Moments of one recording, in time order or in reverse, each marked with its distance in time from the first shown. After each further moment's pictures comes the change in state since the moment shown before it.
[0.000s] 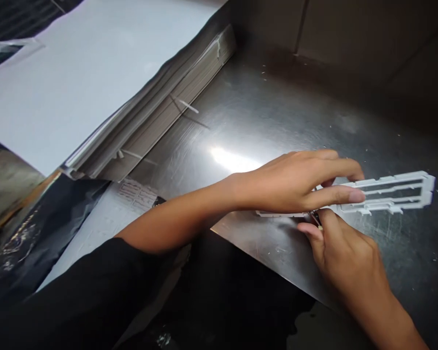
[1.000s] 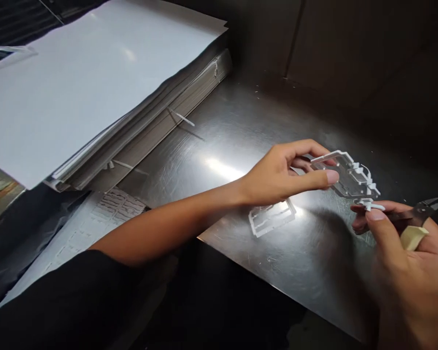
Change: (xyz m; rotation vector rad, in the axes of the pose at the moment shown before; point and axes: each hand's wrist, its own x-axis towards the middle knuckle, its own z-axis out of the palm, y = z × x) left_hand 0.004 -0.007 0.005 -0.592 0.316 -0.144; right_hand 0.013 0.031 -0.035 0.543 0.417 0.766
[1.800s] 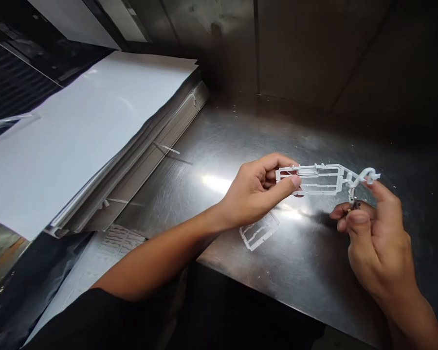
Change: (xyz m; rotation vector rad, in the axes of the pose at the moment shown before) left_hand -0.008 -0.003 0.006 0.054 0.096 0.029; right_hand -0.009 0.036 -0.010 -0.160 -0.221 -0.111
